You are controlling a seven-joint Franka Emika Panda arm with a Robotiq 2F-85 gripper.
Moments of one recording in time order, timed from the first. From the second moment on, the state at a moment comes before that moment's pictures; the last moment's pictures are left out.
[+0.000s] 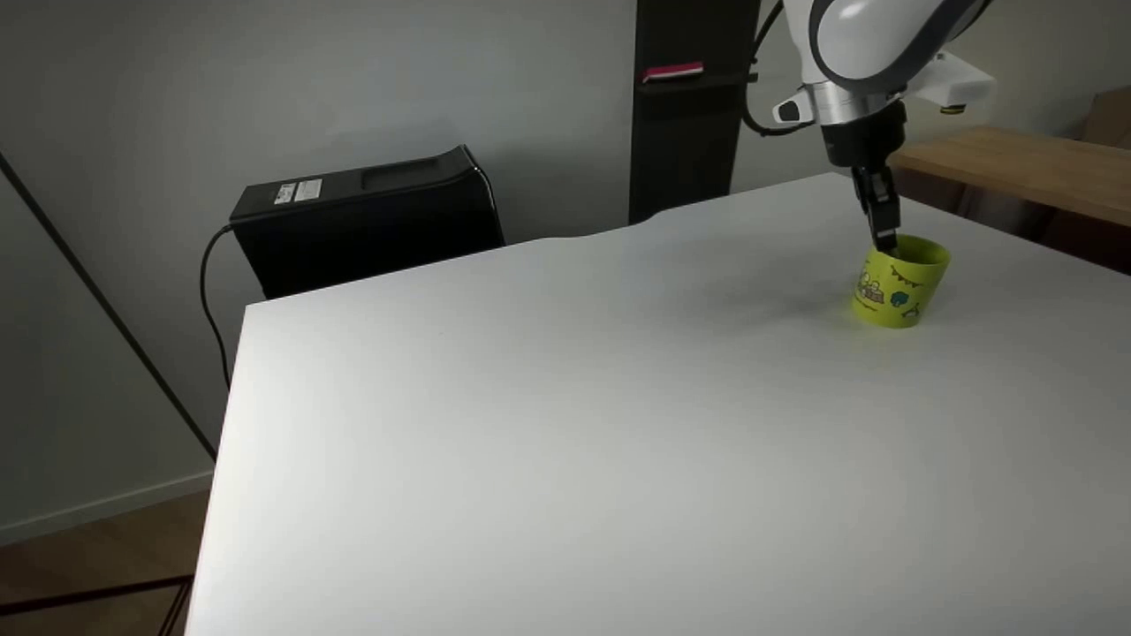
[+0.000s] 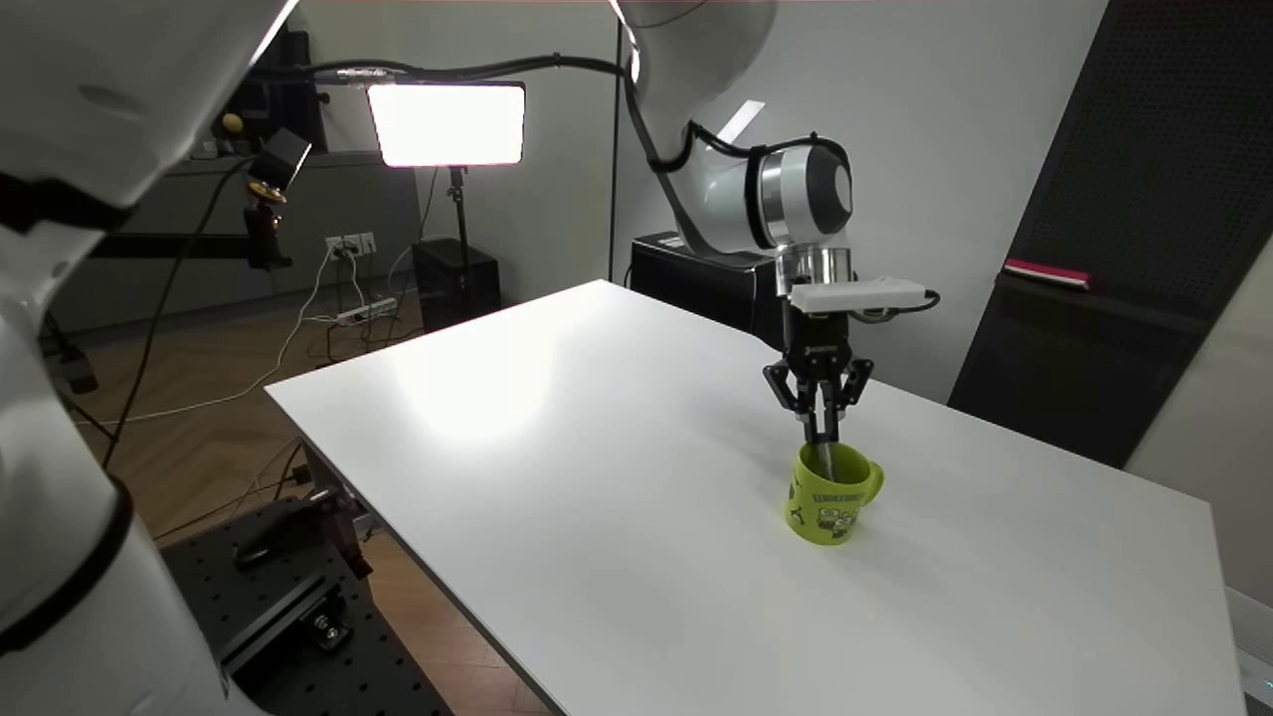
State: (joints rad) arm -0.02 0.73 -0.05 -1.57 -0.41 2.04 -0.68
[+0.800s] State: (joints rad) arm -0.02 0.66 -0.04 -1.54 -0.41 1.99 -0.63
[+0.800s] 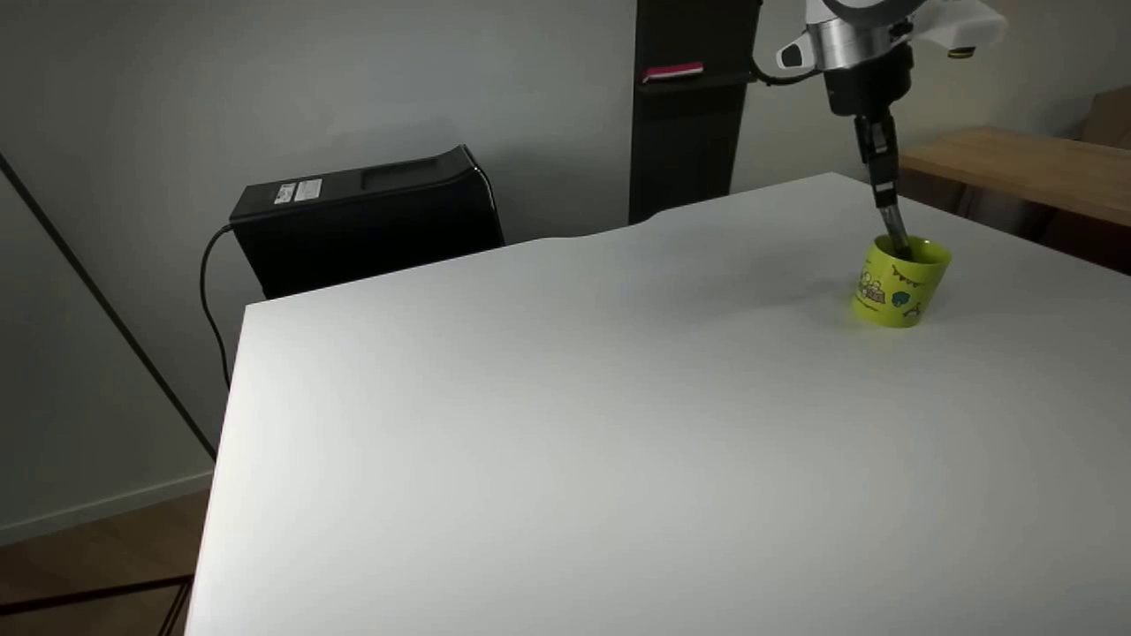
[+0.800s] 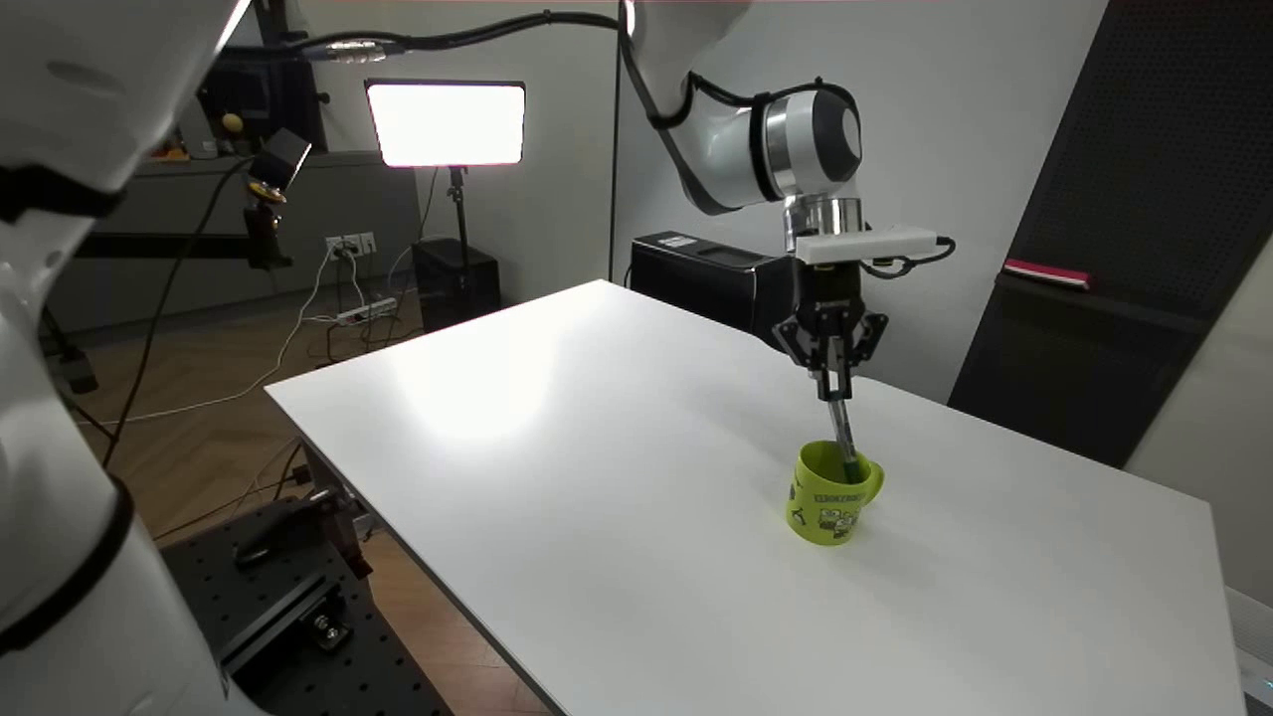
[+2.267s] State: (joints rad) arm 0.16 0.59 0.04 -1.55 -0.45 1.96 -0.50
